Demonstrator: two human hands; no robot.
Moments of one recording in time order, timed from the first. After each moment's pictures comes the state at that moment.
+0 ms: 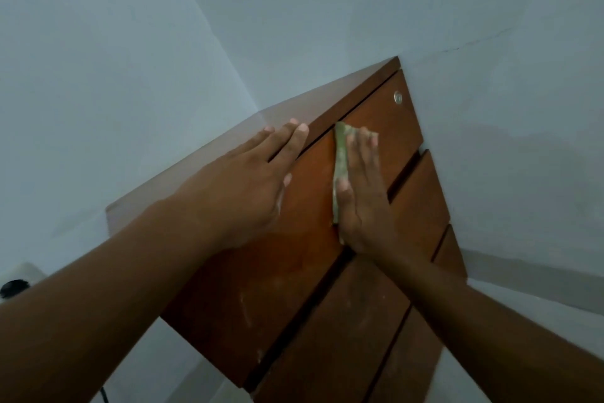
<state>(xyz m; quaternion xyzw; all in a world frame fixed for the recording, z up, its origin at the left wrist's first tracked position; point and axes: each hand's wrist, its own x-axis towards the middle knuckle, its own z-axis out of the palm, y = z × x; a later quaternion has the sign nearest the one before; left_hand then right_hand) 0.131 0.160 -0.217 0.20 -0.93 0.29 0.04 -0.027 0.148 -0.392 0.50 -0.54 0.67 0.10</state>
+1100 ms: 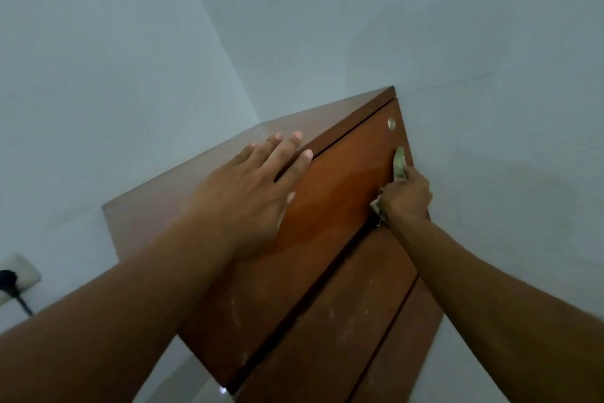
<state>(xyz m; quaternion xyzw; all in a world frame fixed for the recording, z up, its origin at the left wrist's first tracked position) 0.122 0.173 -0.222 0.26 -0.88 0.41 -0.01 -0.115 0.138 -0.377 0.14 -0.65 0.73 -0.17</state>
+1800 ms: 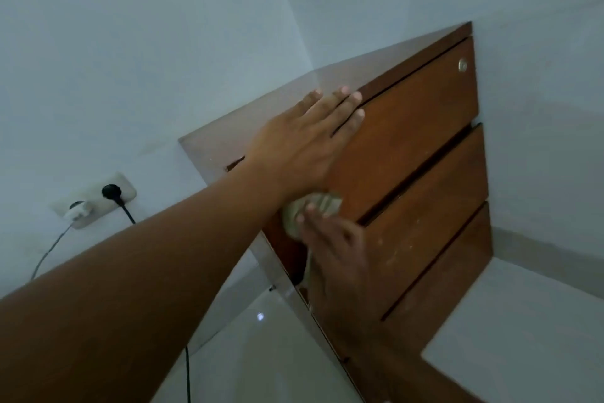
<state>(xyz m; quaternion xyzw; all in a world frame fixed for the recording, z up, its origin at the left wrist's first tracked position) 0.162 0.200 -0.233 0.19 -0.85 0.48 -0.04 0.144 0.250 -0.438 0.55 -0.47 0.67 0.13</state>
